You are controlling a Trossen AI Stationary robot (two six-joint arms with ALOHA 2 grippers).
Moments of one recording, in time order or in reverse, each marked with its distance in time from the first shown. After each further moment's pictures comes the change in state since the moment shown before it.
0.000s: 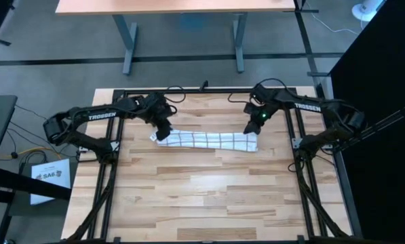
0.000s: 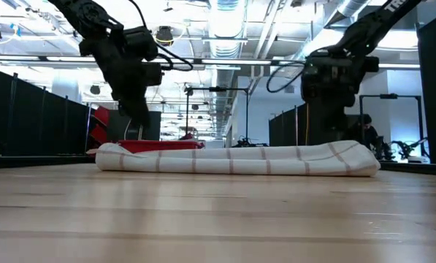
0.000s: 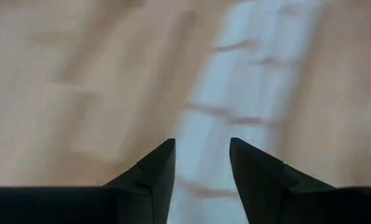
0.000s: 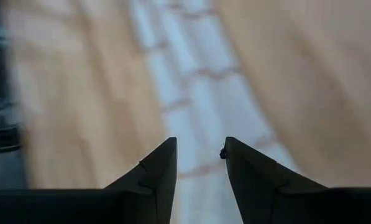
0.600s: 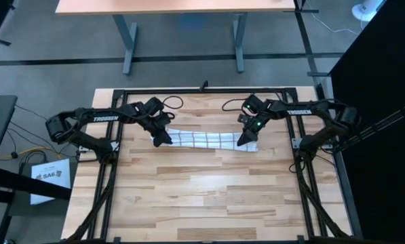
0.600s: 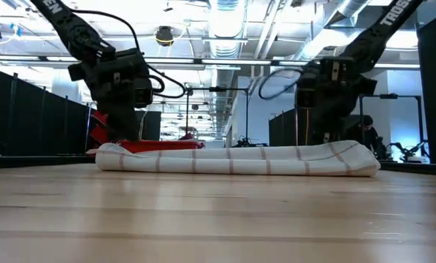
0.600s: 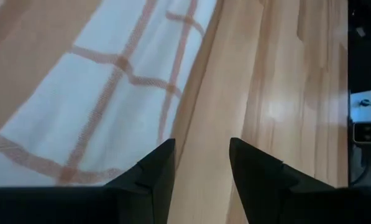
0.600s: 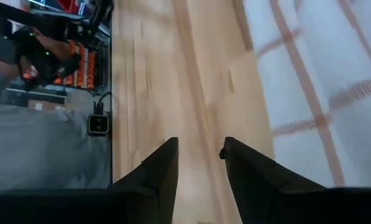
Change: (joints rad) left arm 0.028 0.037 -0.179 0.173 0.338 -0.131; right arm 0.092 0.094 -0.137 0.324 -0.297 0.153
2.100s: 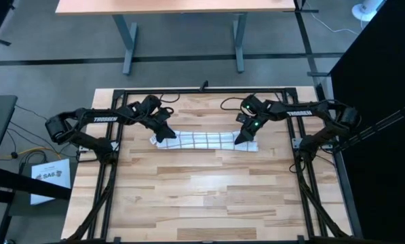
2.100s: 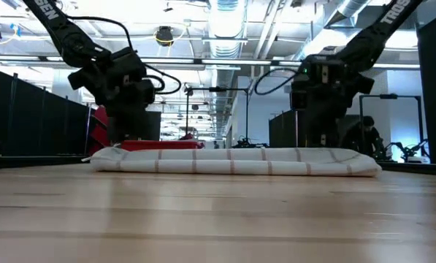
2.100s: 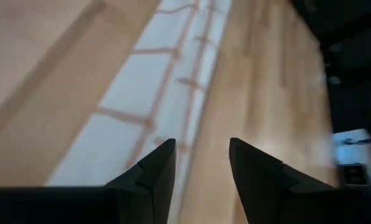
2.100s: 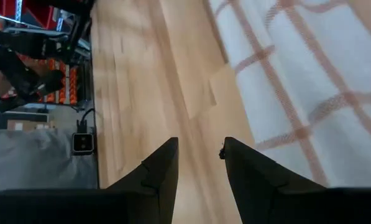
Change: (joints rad) left arm 0.055 0.000 -0.067 0.246 0.019 -0.105; right arm 0.035 0.001 0.005 0.083 0.113 0.128
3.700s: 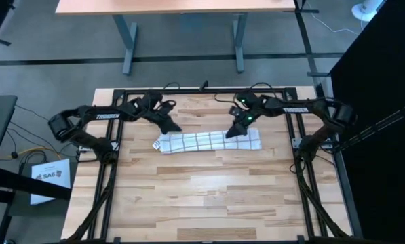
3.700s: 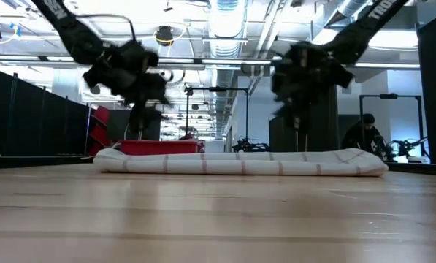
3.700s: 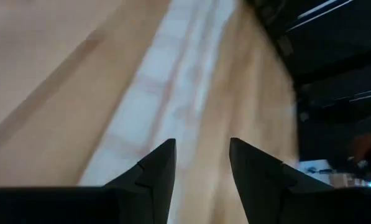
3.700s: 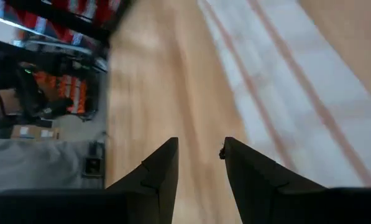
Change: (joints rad) left arm 0.008 0.036 0.078 0.137 0.098 -0.238; right arm 0.029 0.054 0.140 0.095 -0.047 0.054
